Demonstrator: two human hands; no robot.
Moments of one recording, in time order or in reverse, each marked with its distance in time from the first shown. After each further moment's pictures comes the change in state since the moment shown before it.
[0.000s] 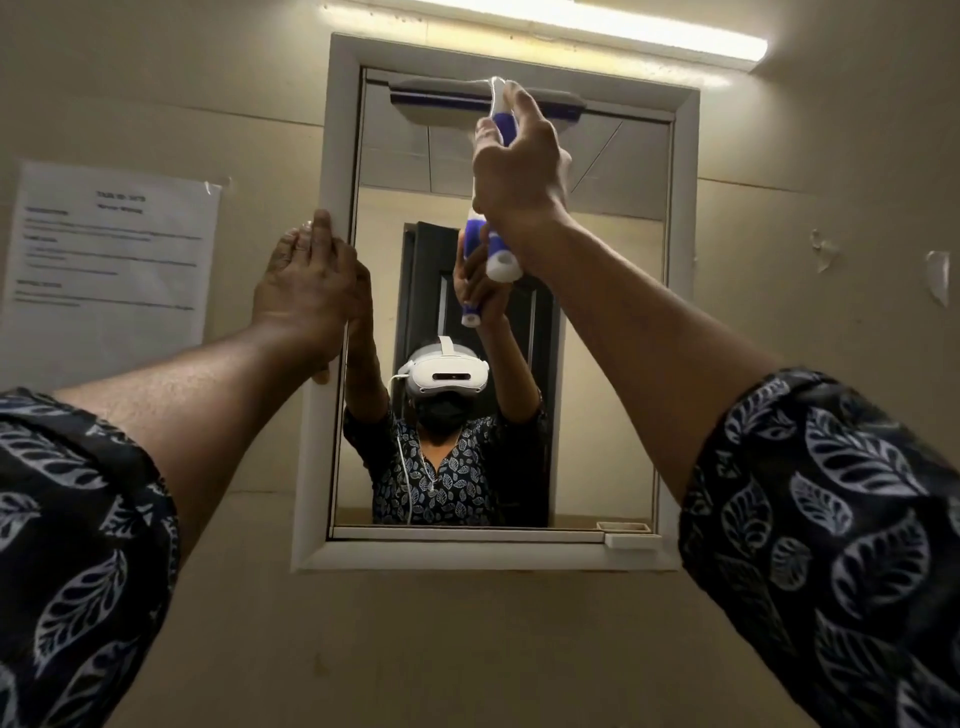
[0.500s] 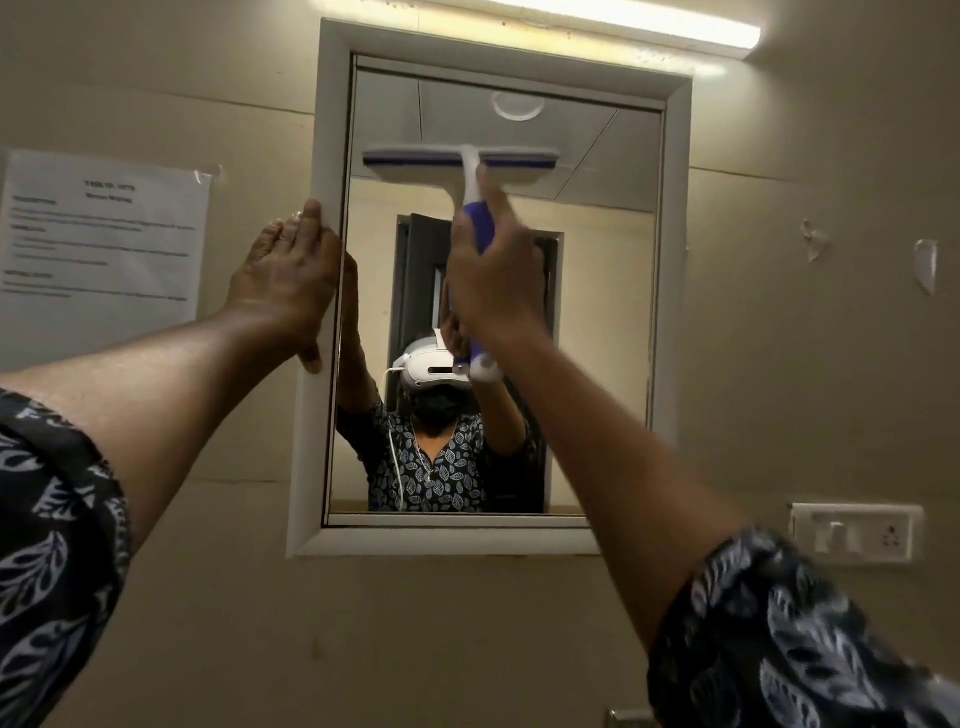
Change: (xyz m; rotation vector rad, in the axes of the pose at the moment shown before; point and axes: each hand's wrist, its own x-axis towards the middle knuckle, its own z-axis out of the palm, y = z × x) left_hand -0.002 -0.013 0.003 -0.138 0.060 0.085; right_hand -0.077 0.018 0.001 0.050 -0.058 -0.013
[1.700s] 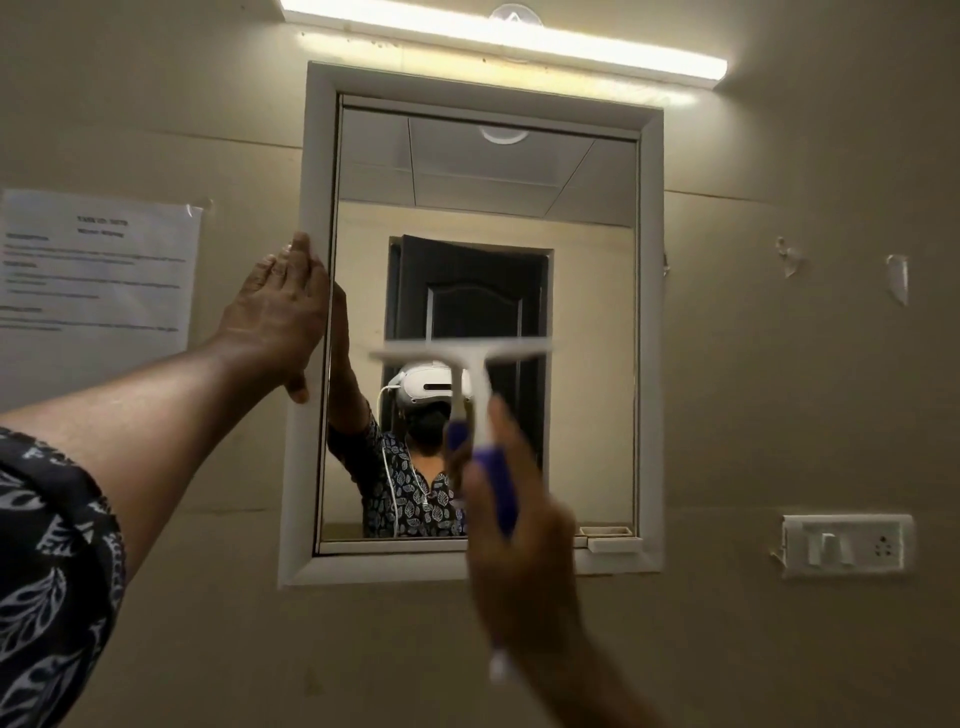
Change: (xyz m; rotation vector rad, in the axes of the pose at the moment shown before) left_hand 0.002 0.000 0.000 0.156 -0.092 0.016; right_hand -0.156 0.014 -0.047 -0.065 -0.100 0.083
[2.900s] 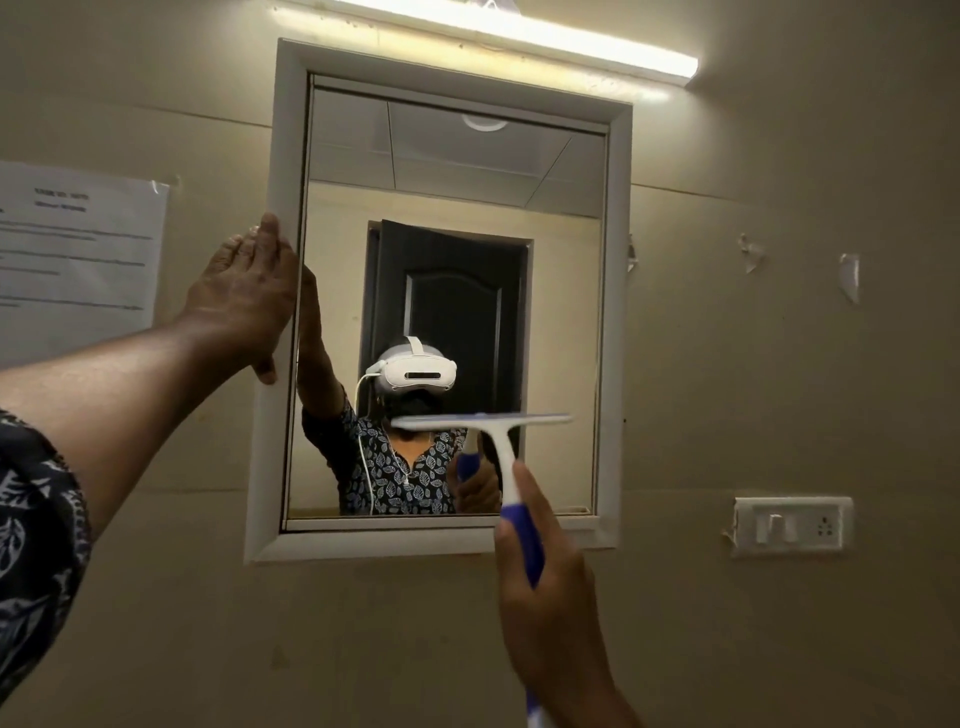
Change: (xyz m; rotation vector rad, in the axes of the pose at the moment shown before) left_hand -0.004 0.003 -0.005 -0.020 -0.020 -0.042; right_hand -0.046 0.037 -0.041 -0.020 -0.106 0.344
